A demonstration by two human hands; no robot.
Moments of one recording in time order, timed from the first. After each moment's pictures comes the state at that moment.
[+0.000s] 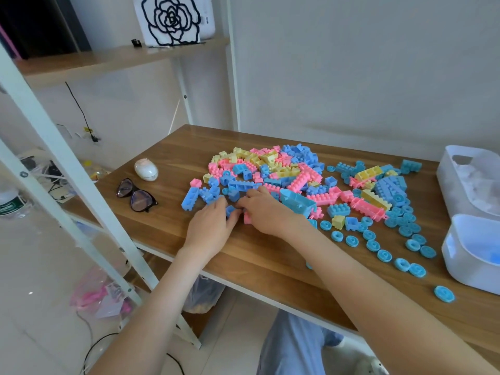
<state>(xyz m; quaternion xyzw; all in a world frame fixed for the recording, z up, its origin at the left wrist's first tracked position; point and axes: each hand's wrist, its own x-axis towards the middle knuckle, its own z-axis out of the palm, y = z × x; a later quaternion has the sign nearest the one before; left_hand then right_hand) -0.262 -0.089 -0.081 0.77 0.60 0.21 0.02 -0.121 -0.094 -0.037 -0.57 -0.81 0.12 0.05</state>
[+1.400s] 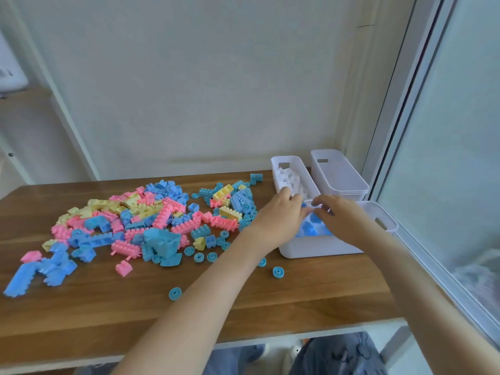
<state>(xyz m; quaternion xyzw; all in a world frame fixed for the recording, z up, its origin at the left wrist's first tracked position) 0.058 -0.202 0.005 0.96 0.22 0.14 0.12 0.175 -0.301 0.004 -0.84 -0.49 0.04 0.23</state>
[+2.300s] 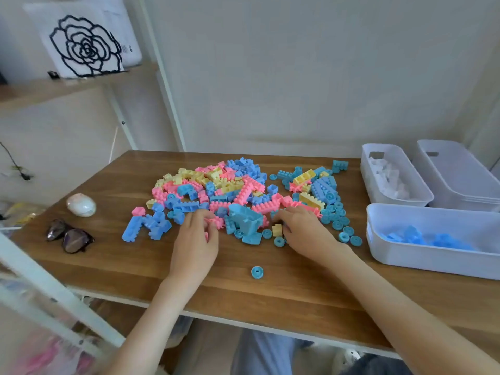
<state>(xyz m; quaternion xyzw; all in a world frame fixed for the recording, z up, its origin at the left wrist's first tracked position) -0.193 -0.122 -0.062 0.76 0.53 0.35 0.11 0.029 -0.163 -0.059 -0.68 -0.71 0.06 0.16</state>
